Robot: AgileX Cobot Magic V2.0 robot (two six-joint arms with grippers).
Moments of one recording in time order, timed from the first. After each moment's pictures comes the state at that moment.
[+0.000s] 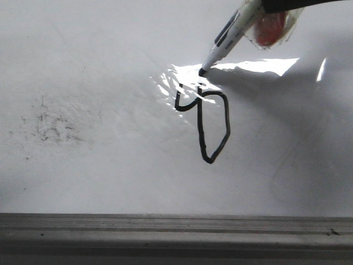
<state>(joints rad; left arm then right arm) -0.98 0.52 -0.48 -1.02 0.16 1.03 0.52 0.85 -0.59 1.02 0.32 -1.40</state>
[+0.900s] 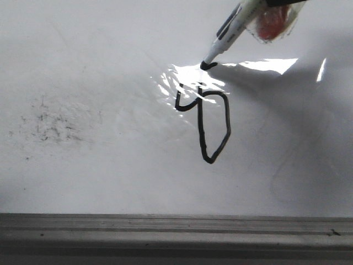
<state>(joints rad) -0.98 0.52 -0.48 -1.02 0.17 1.03 0.52 0.82 -0.59 1.03 0.33 -1.40</state>
